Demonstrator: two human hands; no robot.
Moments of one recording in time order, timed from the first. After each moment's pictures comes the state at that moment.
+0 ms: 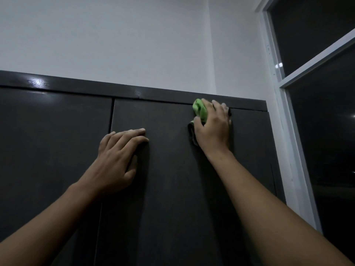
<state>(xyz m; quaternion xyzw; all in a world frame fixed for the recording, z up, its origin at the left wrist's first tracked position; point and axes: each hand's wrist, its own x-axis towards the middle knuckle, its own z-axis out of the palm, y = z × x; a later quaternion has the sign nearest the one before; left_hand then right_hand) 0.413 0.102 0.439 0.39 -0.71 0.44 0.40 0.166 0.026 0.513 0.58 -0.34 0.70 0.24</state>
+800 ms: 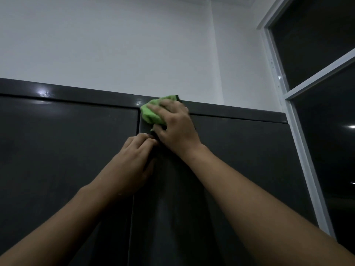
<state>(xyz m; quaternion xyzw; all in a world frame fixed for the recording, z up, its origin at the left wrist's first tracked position) 0.442 0.110 0.465 0.38 -0.71 0.41 0.42 0.295 0.053 0.546 0.70 -0.15 0.58 0.38</state>
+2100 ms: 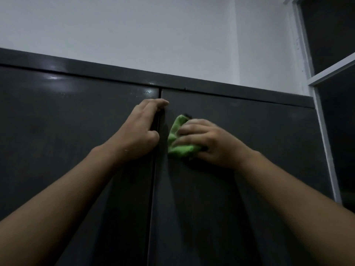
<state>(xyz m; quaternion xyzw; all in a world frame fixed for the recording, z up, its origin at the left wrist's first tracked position) 0.465 0.125 0.483 0.37 -0.73 0.27 0.51 0.236 0.047 0.494 0.84 -0.02 0.35 0.43</state>
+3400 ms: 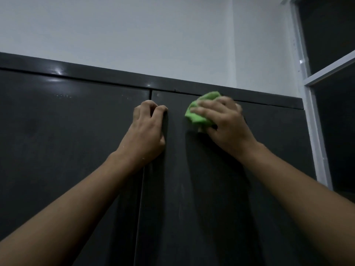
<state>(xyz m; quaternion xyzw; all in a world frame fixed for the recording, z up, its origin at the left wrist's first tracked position) 0.422 0.119 0.474 0.44 -0.65 0.38 0.48 0.197 0.052 0.508 0.69 -0.14 0.53 0.47</state>
